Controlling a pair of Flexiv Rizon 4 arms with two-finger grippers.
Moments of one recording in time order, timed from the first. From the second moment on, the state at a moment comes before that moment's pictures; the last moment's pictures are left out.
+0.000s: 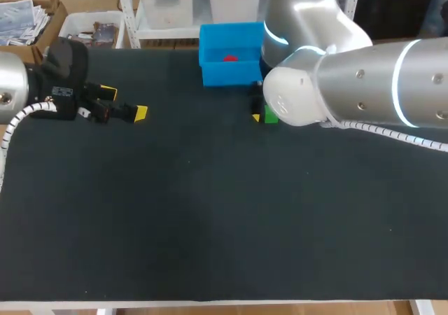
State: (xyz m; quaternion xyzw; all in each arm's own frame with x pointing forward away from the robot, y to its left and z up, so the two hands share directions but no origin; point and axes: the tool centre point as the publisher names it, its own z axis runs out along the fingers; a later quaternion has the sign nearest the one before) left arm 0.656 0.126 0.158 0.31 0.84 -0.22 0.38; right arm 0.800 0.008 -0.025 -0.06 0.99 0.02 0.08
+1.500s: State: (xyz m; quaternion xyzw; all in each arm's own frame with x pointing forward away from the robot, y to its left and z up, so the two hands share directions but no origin) left arm 0.656 0.126 0.158 0.31 0.84 -0.22 0.38; right arm 0.808 0.027 0.104 -0.08 0.98 0.06 0.20
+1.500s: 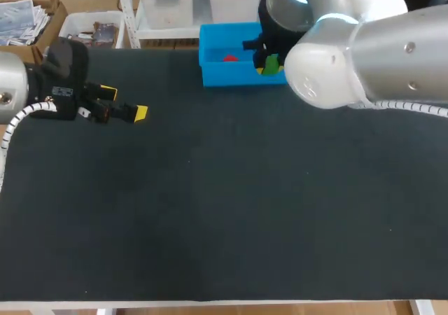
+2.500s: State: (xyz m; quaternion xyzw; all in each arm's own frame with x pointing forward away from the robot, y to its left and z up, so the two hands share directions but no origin) left arm 0.656 0.126 0.158 0.31 0.84 -0.22 0.38; right arm 0.913 0.013 0.100 -0.11 0.96 0.07 0.26
